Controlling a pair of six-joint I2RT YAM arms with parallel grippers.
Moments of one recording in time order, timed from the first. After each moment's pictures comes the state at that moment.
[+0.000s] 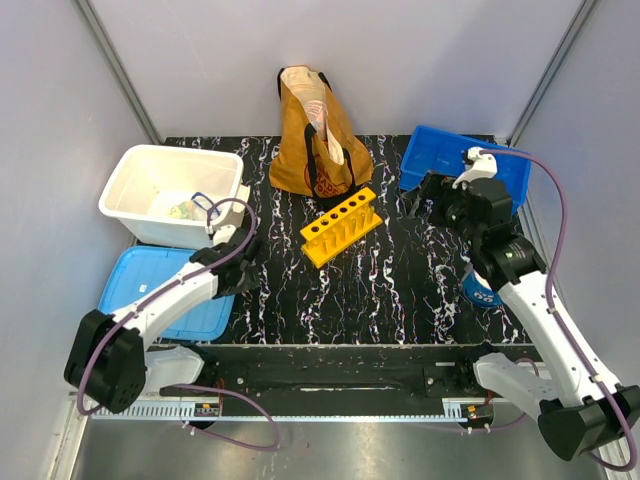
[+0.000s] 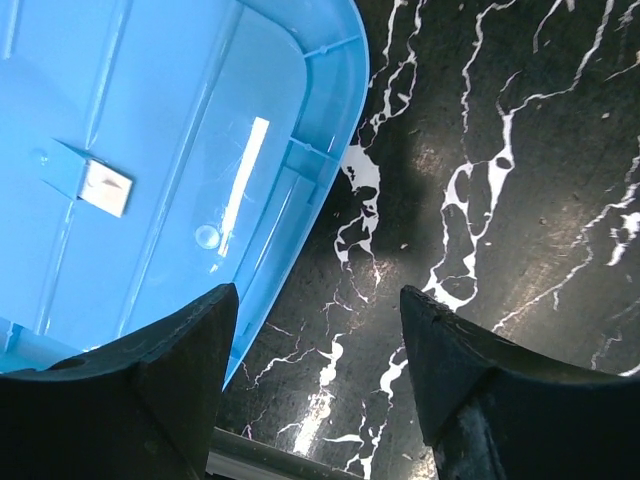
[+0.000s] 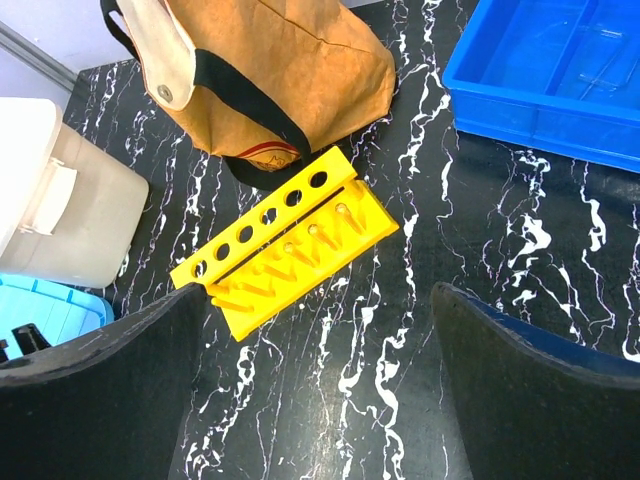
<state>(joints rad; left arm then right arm) -0.49 1.19 0.72 -0.75 -0.43 -0.76 0.34 0.99 1.05 -0.37 0.04 0.42</state>
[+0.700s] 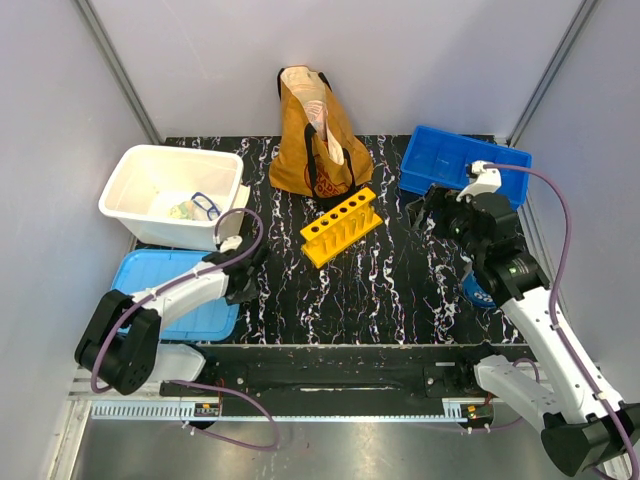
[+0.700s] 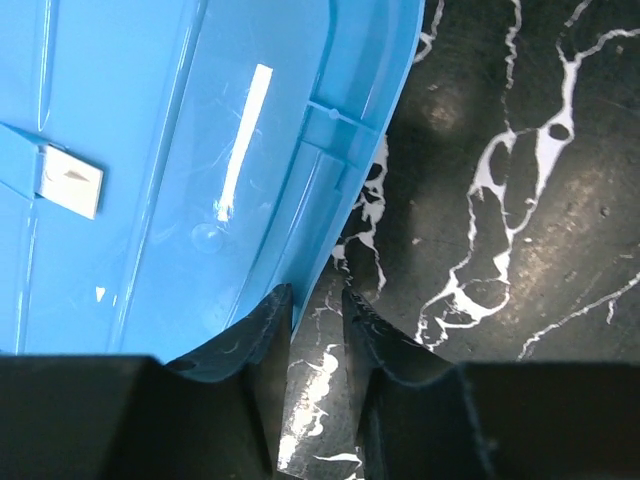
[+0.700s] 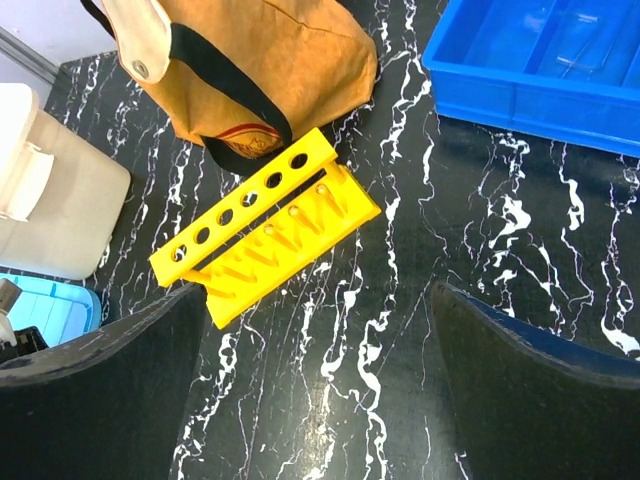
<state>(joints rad) -0.50 1.31 0.65 -0.66 -0.38 -0.80 0.34 0.88 0.96 -0.37 0.07 0.41</state>
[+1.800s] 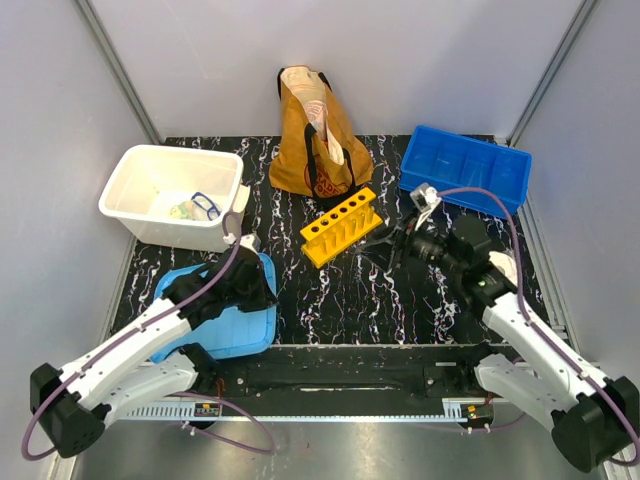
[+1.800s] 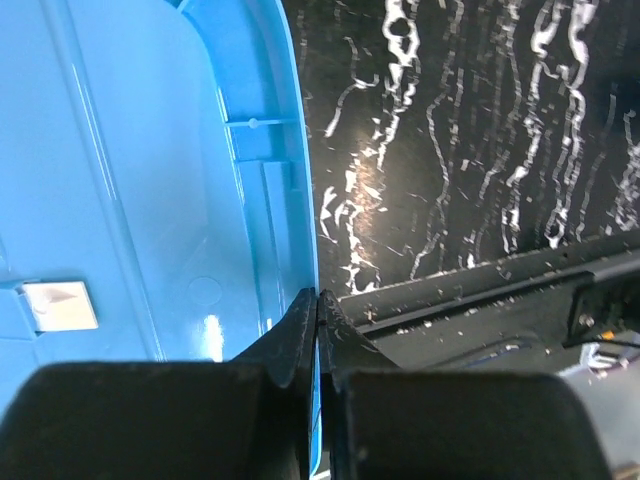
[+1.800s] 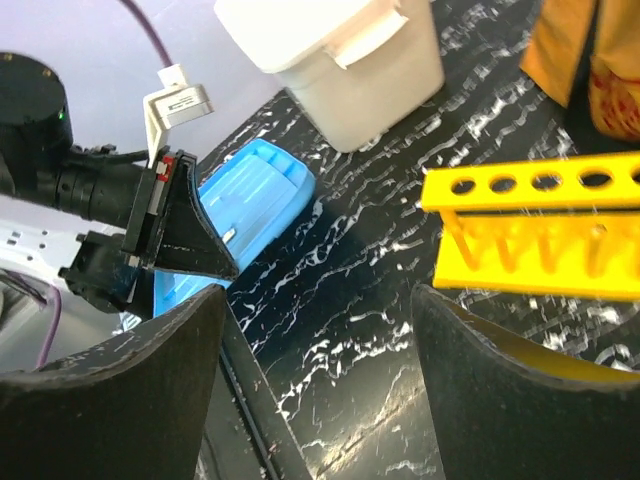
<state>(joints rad) -0.74 0.87 0.71 -0.76 -0.06 -0.82 0.45 0.88 0.67 0.12 -0.57 0.44</state>
